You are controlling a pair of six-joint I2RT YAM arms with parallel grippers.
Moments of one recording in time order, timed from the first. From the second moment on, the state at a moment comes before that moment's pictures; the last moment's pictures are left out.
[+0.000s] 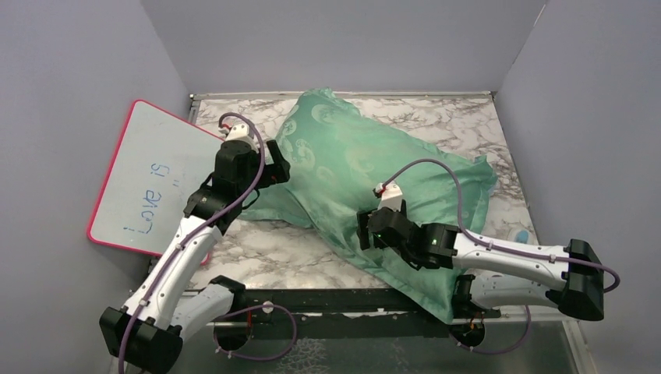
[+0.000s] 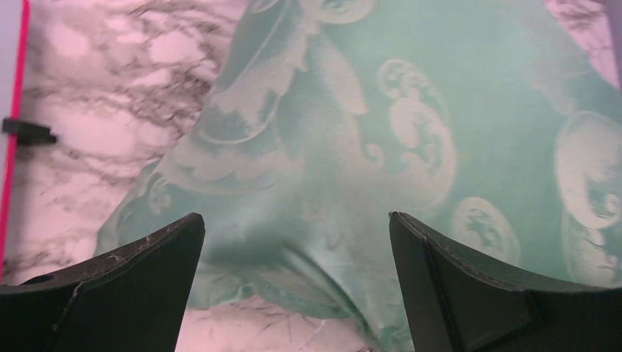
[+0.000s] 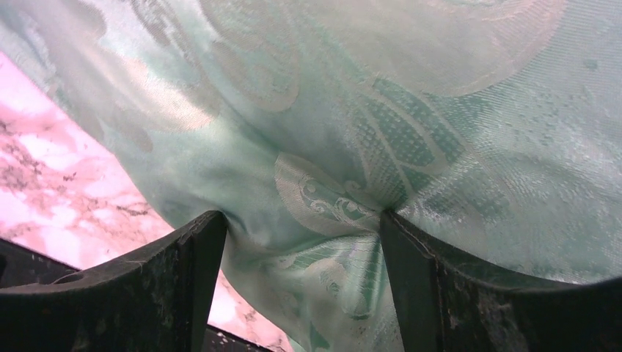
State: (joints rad) left arm -0.41 0.96 0.97 -0.46 -0.12 -0.46; right arm 1.16 1.12 0.75 -0.44 0.59 0.68
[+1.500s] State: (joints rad) left arm -0.30 0.65 0.24 0.14 0.26 -1.02; right arm 1.31 1.16 0.87 -0.19 0.62 0.00
